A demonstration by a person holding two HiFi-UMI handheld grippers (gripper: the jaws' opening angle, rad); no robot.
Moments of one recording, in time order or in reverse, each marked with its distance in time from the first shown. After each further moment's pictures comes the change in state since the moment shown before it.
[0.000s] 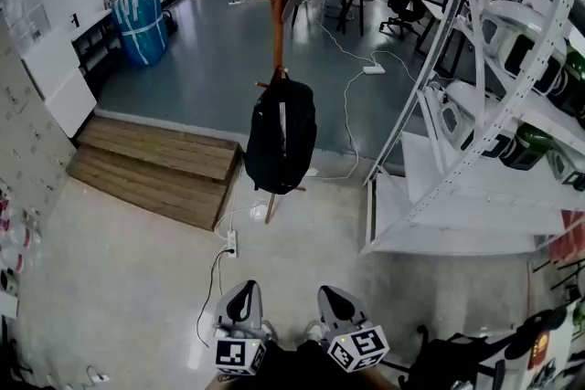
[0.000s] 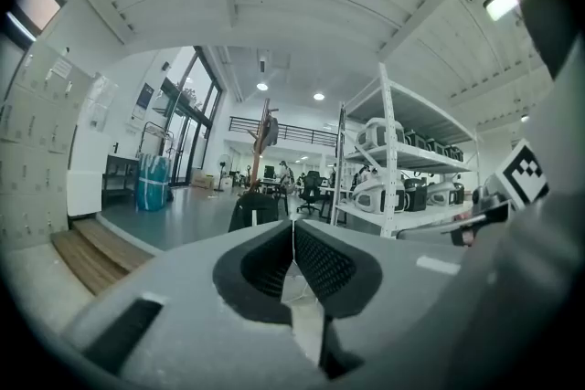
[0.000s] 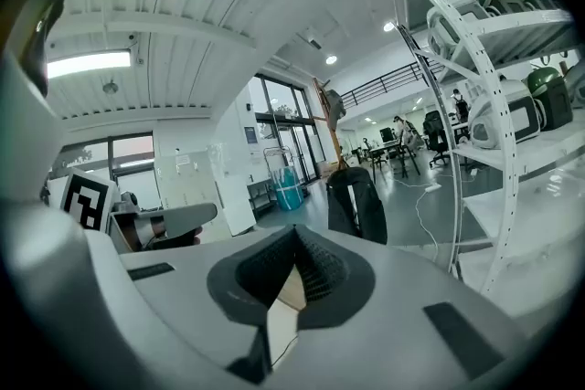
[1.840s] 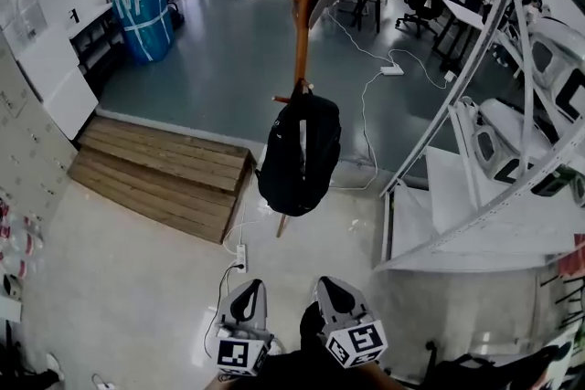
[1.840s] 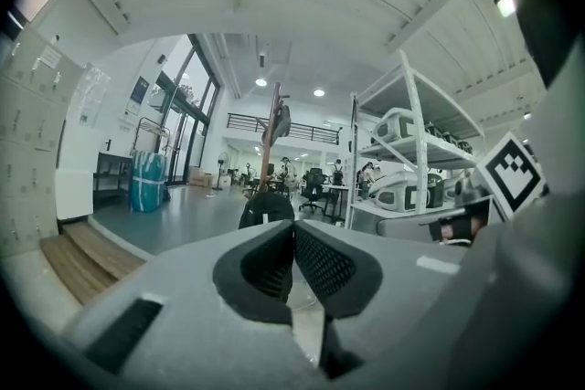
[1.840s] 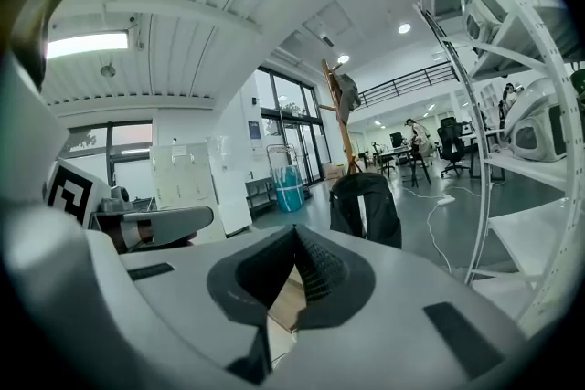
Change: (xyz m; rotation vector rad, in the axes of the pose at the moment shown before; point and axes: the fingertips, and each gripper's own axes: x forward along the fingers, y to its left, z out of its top) left arm 0.137 0.086 0.001 0.011 0.035 -0.036; right arm 0.181 -0.036 0.035 -0.075 0.001 0.021
